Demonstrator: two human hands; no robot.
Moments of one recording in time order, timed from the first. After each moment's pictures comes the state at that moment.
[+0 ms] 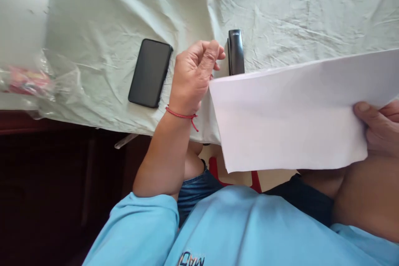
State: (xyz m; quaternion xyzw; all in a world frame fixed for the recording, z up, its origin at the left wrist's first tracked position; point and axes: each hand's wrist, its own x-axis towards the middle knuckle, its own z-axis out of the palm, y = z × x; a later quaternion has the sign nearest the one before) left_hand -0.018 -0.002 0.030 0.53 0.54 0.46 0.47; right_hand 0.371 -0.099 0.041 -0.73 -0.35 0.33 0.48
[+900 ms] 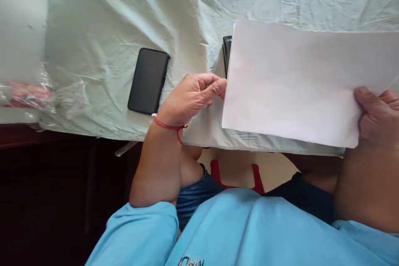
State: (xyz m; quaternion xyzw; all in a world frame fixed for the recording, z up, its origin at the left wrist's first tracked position) left_hand -0.036 -0.015 0.057 0.59 0.49 0.26 0.59; right_hand 0.366 -0.073 0.026 -0.70 -0.34 0.28 0.56
